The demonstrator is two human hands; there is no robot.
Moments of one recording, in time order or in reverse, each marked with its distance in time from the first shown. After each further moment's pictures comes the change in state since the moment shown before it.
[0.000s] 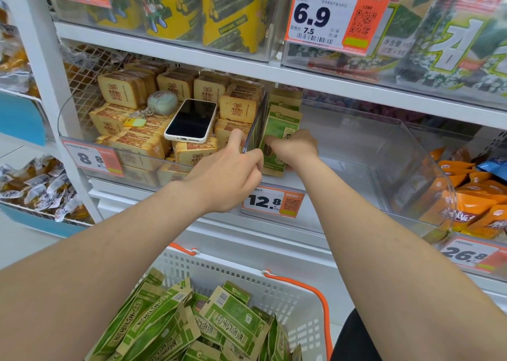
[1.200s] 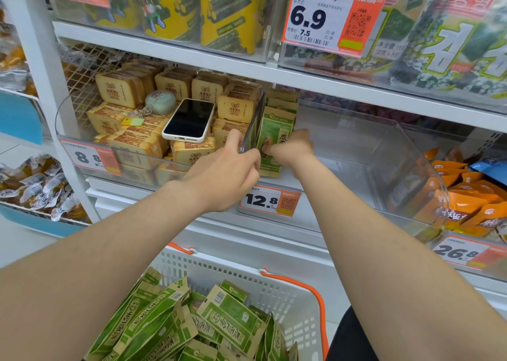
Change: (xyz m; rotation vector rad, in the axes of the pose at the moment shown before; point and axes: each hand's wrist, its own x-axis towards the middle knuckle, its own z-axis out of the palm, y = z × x) left_hand 0.000 0.003 0.000 0.037 0.017 0.004; right_hand -0.006 0.002 0.000 0.052 -0.007 0.035
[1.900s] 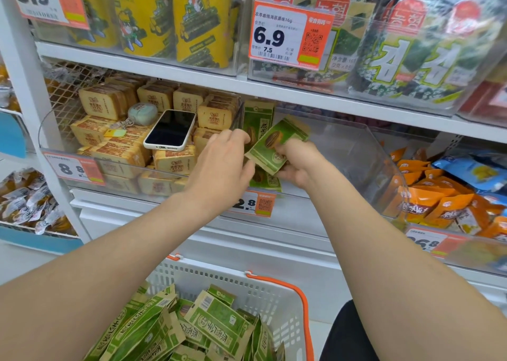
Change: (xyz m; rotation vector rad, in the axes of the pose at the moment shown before) left_hand 0.009 0.046 -0.008 -0.194 0.309 -0.106; right_hand -0.033 0.019 -0.057 0.848 -0.220 0.173
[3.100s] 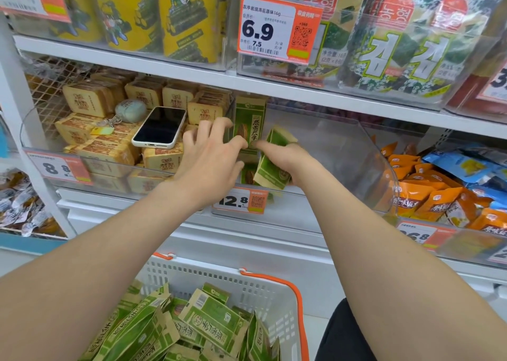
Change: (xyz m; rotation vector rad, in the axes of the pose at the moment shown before) left_hand 0.009 -0.015 0.008 0.331 -0.064 0.124; right_hand -0.007 0.003 -0.004 -0.662 0.067 -0.005
